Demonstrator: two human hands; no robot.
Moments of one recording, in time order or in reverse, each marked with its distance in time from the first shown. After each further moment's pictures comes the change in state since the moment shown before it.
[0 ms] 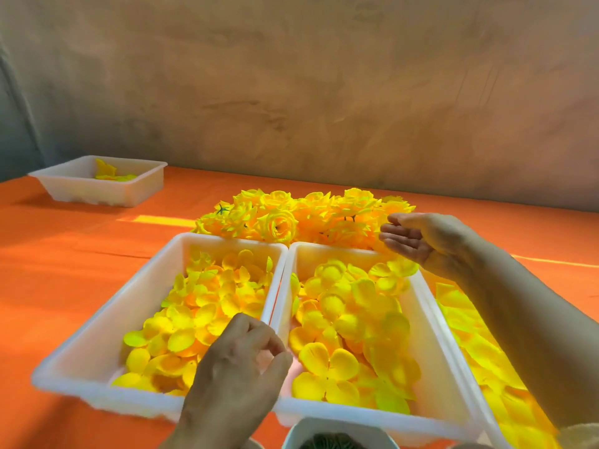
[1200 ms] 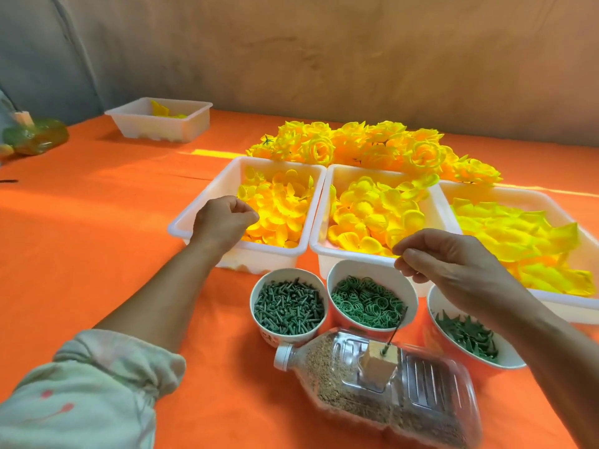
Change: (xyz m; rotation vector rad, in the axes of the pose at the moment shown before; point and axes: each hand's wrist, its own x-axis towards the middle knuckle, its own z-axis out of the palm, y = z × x) left_hand -0.014 -0.041 -0.095 -0.173 0.033 -0.460; right_hand -0.225 0.106 0.013 -0.720 -0.175 -0.359
